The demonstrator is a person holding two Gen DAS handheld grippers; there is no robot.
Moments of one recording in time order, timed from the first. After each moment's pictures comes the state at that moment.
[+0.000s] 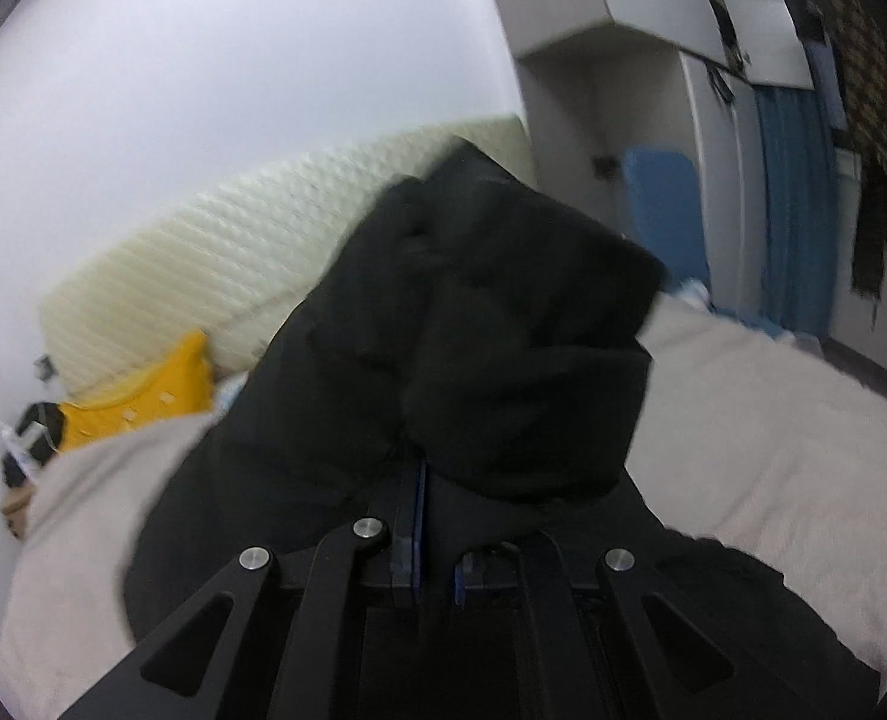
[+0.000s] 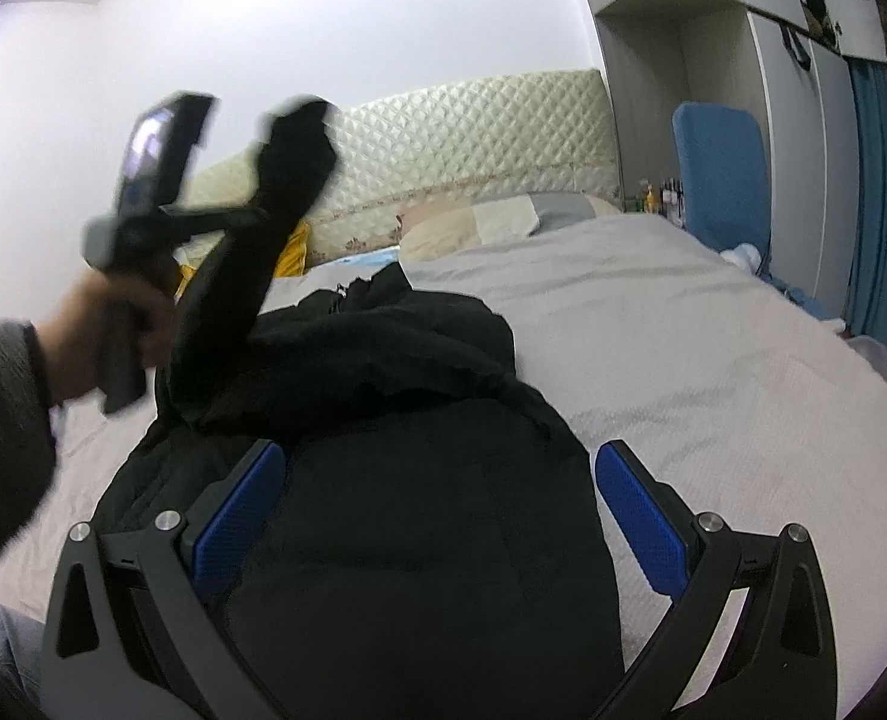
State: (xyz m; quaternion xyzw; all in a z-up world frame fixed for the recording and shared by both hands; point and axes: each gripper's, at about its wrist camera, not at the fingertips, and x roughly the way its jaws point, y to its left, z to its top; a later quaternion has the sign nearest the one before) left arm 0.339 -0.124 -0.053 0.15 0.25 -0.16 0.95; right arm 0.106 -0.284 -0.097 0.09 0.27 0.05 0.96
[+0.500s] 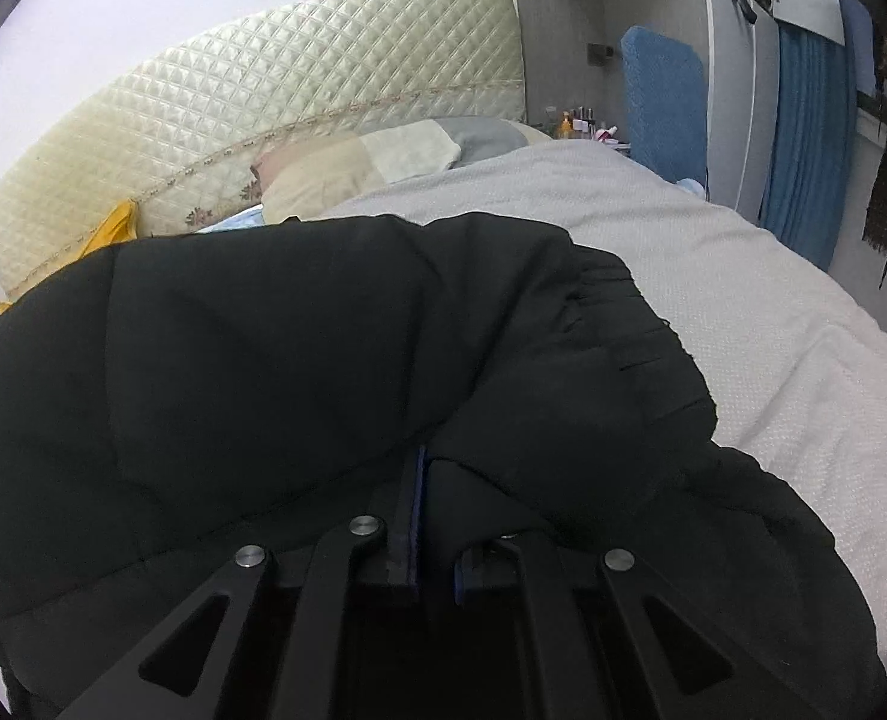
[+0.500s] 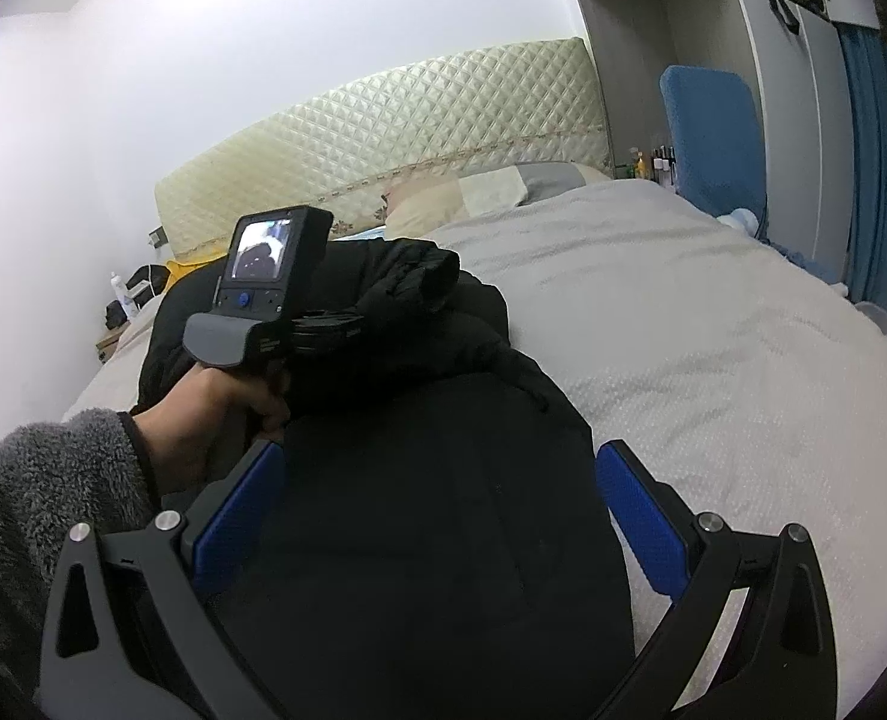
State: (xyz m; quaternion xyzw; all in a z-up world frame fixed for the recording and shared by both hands) left arm 0.378 -0.160 -0.184 0.13 0.37 -0.16 0.91; right arm 0.119 -0.286 -0.118 0.11 0.29 0.04 0.95
